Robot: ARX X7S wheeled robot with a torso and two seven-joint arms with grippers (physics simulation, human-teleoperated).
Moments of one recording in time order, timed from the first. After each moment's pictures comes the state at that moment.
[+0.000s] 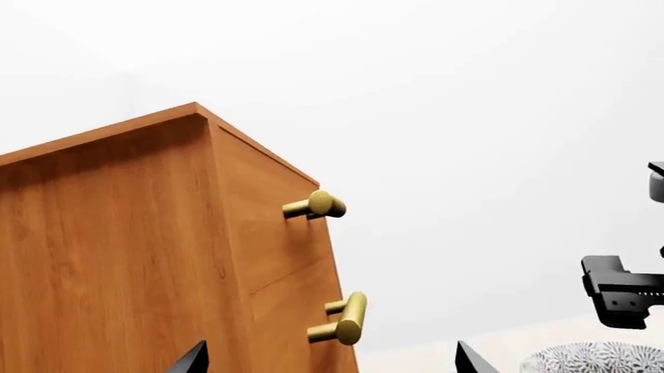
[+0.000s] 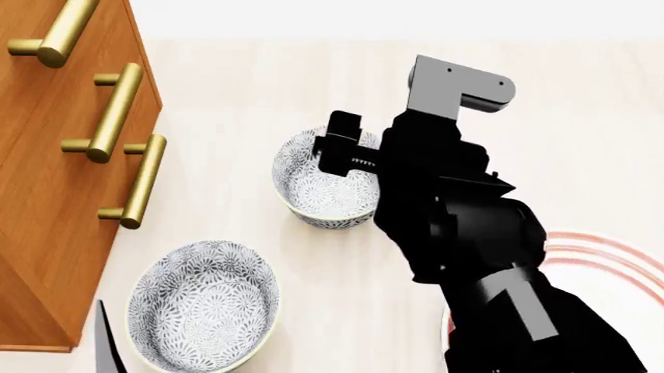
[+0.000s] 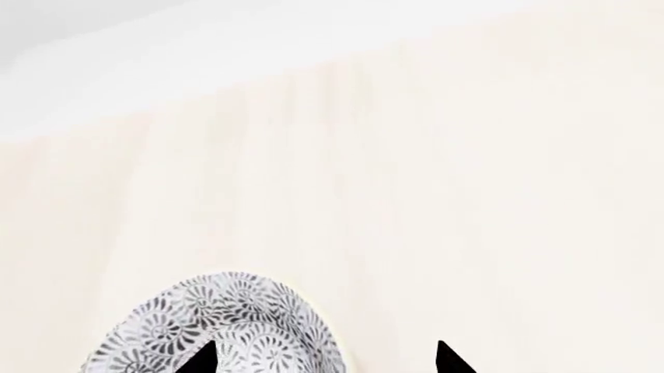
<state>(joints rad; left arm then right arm) 0.05 -0.29 0.30 0.24 0.23 0.38 -0.54 1.38 0.09 -0.94 1.13 1.29 0.38 0.36</state>
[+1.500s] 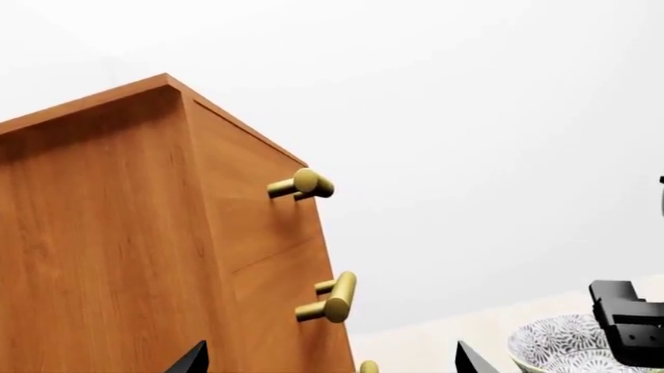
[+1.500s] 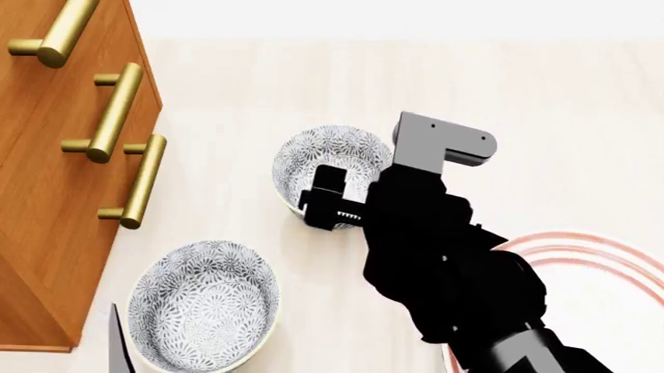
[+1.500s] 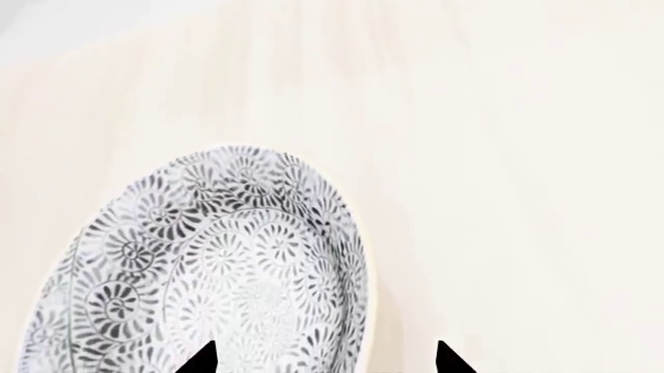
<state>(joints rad) 0.04 -0.31 0.34 0.24 0.22 0.33 -0.55 1.21 0.20 -0.92 0.82 1.36 0.43 0.50</state>
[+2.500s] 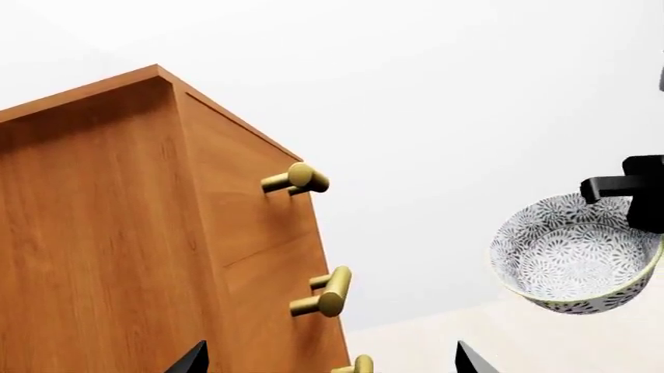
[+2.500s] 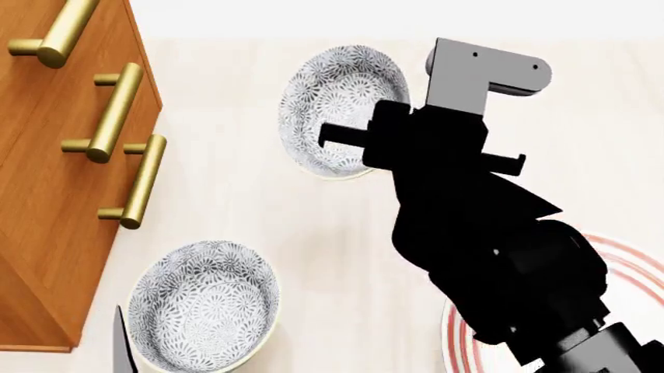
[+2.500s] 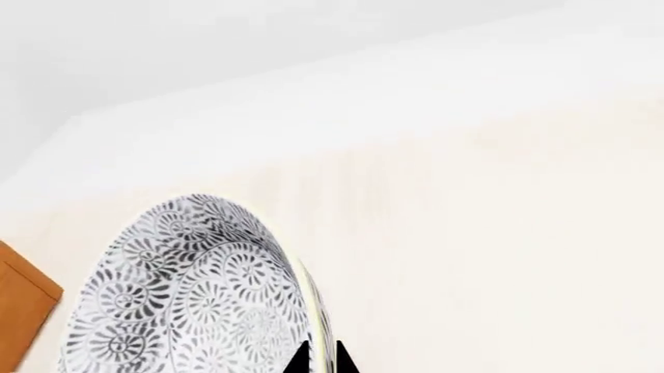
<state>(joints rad) 0.04 -0.32 0.36 0.23 0.21 0.32 -0.56 1.23 0.36 -0.90 0.49 1.32 0.35 0.61</state>
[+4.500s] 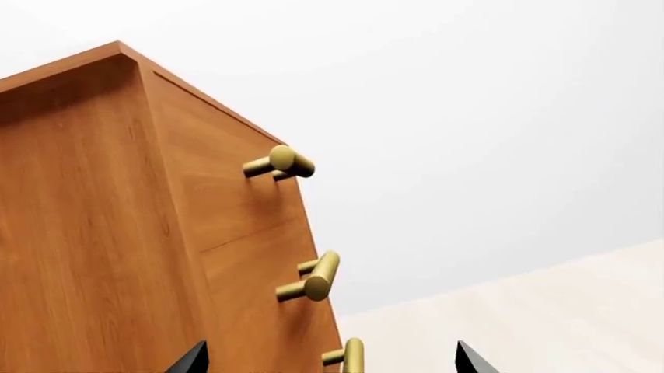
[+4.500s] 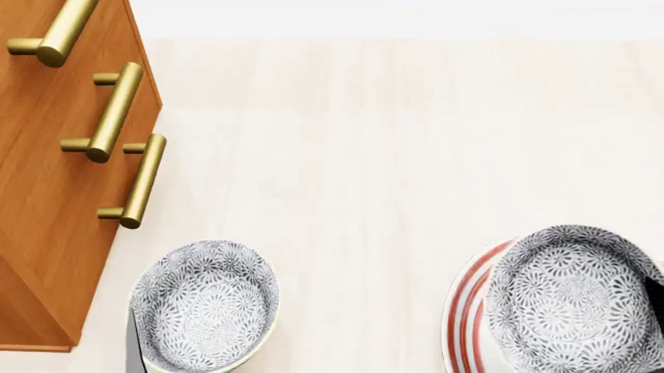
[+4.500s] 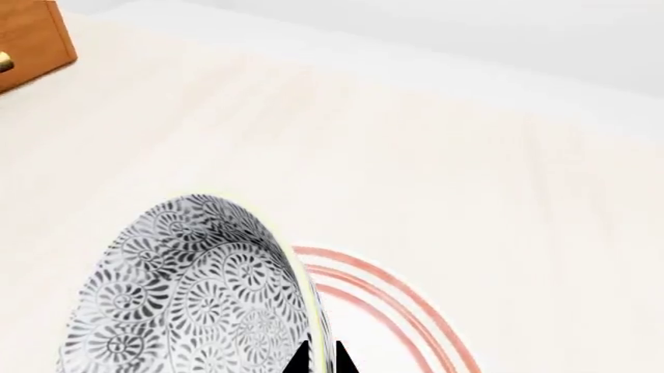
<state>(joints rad) 0.02 -0.34 0.40 0.23 0.20 0.27 -0.56 0.60 1.41 -0.84 -0.04 1.27 -0.01 -0.09</state>
